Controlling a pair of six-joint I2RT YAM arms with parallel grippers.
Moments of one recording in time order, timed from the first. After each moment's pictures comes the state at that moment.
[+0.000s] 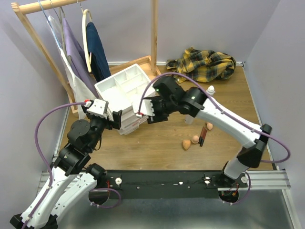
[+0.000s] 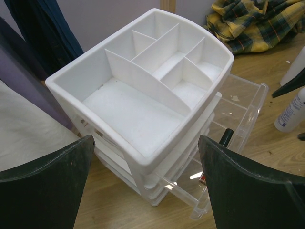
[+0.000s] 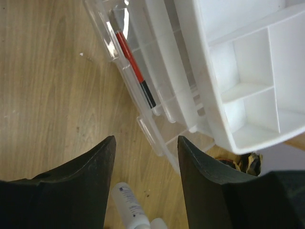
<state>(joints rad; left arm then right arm) -0.56 0.48 0.76 -0.34 -0.27 0.03 0.99 1.69 1.81 -0.95 -0.17 -0.92</state>
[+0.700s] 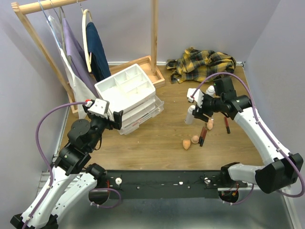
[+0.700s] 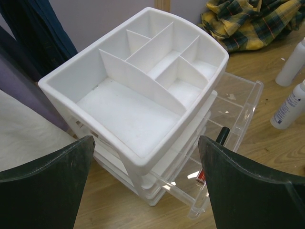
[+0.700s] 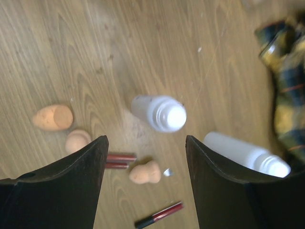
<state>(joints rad) -0.56 0.48 0.76 -0.34 -0.24 0.02 0.39 1.24 1.22 -0.84 -0.45 -0.94</state>
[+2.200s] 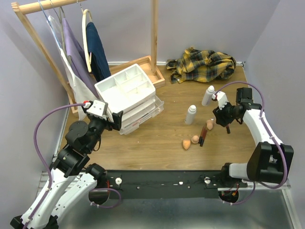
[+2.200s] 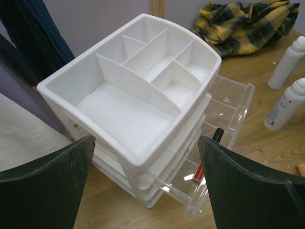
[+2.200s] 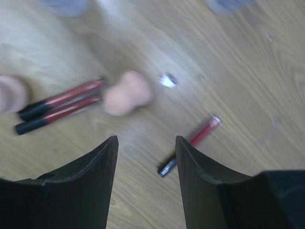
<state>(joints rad) -0.55 0.46 0.76 -0.34 -0.21 0.02 -0.11 1.31 0.94 -0.74 -0.43 -0.90</state>
